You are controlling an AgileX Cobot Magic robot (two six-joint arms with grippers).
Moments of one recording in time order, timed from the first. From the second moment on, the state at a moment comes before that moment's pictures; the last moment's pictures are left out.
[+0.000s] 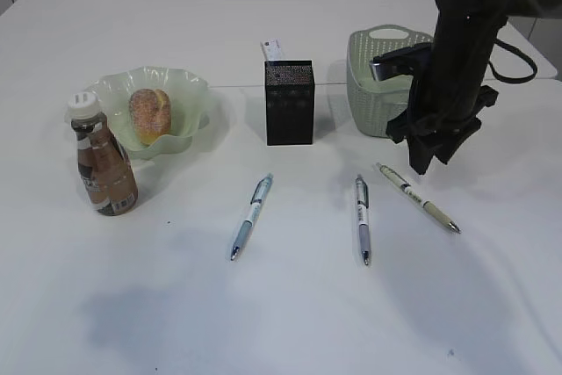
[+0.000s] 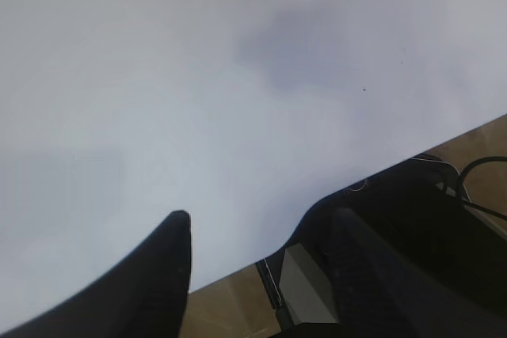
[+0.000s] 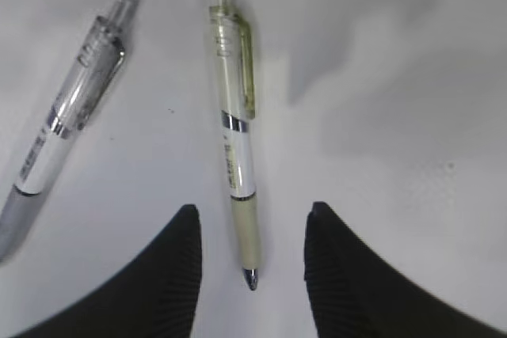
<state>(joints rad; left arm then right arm) -0.32 0.84 -0.82 -0.07 1.18 -0.02 0.18 2.17 -1.76 -0.02 1.22 -0.22</state>
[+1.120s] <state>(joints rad) -0.32 0.84 -0.82 -0.08 1.18 -0.02 0.18 2.27 -1.76 0.00 1.19 -0.31</state>
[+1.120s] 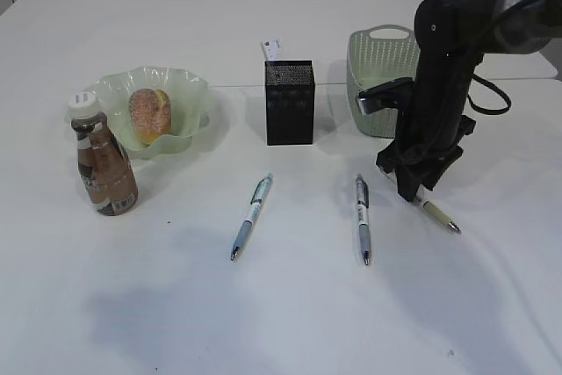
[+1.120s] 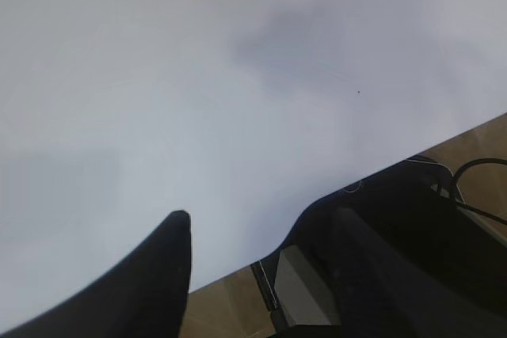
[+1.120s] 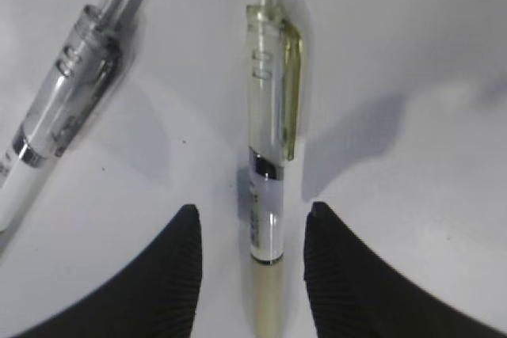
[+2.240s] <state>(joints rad) -0.32 0.84 -0.82 -0.09 1.17 -0.03 0.18 2.28 -1.76 0.02 1.17 -0.32</state>
